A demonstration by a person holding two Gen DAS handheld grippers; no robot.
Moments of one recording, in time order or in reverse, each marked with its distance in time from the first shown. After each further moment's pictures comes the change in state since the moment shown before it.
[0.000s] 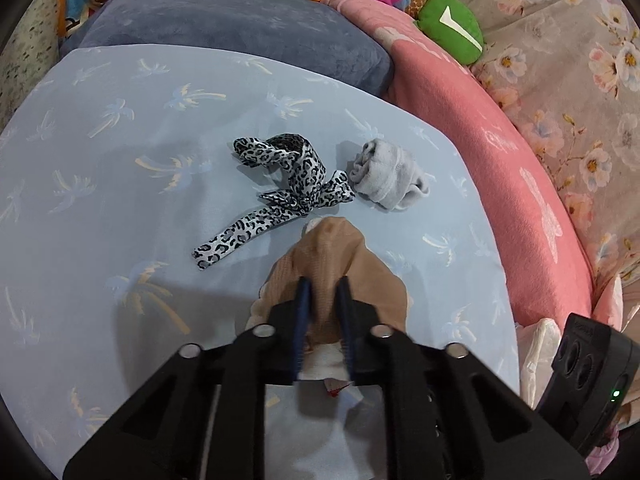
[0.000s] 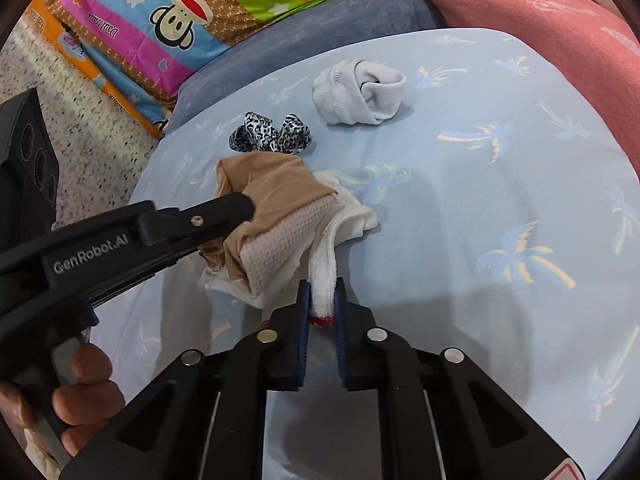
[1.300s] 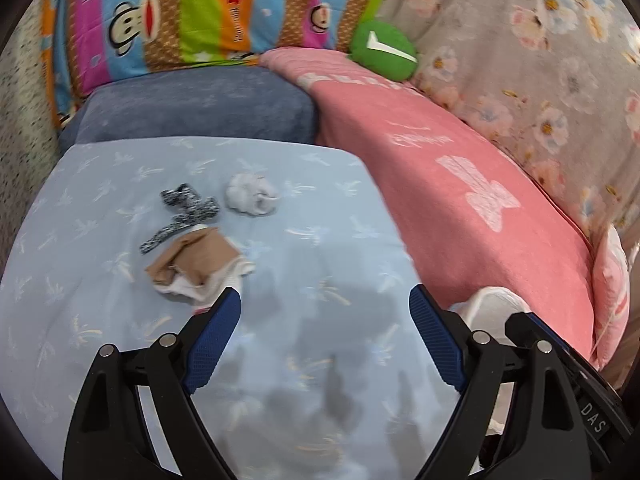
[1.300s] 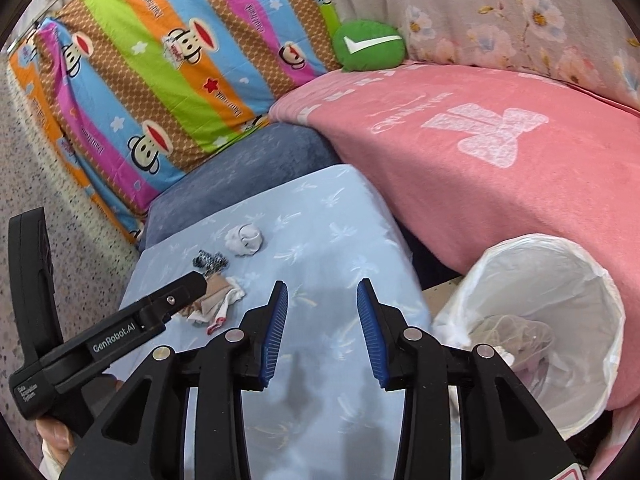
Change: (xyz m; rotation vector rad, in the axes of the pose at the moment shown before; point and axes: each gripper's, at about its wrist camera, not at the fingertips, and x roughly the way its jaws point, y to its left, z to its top) left arm -0.068 -0.139 -0.063 0.183 -0.184 0.077; right arm -0.241 -0.088 -0.052 0.100 -0.363 -0.150
